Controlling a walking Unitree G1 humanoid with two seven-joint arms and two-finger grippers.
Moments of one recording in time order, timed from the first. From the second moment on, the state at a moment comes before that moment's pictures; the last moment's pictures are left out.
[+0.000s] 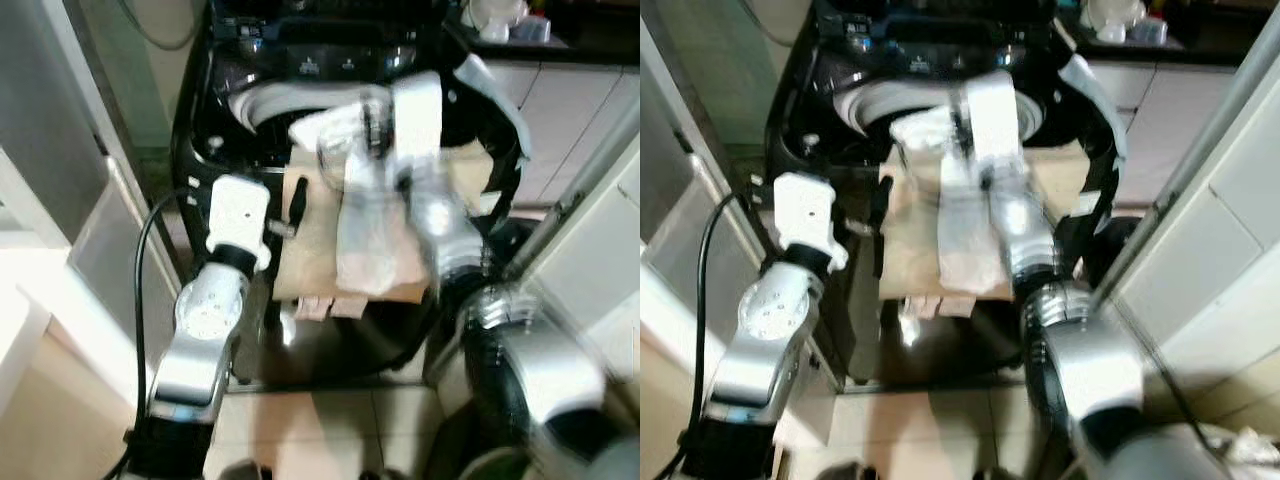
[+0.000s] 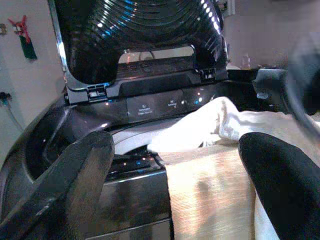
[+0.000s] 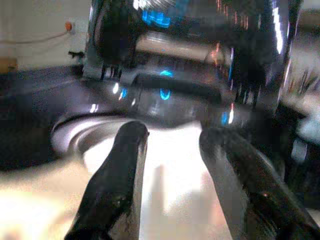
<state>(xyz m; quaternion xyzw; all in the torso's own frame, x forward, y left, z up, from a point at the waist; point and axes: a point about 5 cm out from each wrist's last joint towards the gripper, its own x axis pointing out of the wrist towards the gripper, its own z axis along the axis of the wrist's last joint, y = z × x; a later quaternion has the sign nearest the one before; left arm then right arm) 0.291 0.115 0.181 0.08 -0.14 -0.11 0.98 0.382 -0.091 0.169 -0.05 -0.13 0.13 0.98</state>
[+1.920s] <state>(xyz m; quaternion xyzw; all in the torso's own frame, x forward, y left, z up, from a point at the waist) 0.292 0.114 0.182 0.08 -0.14 -0.13 0.98 0.391 -0.068 0.143 -0.16 0.04 0.14 0.98</state>
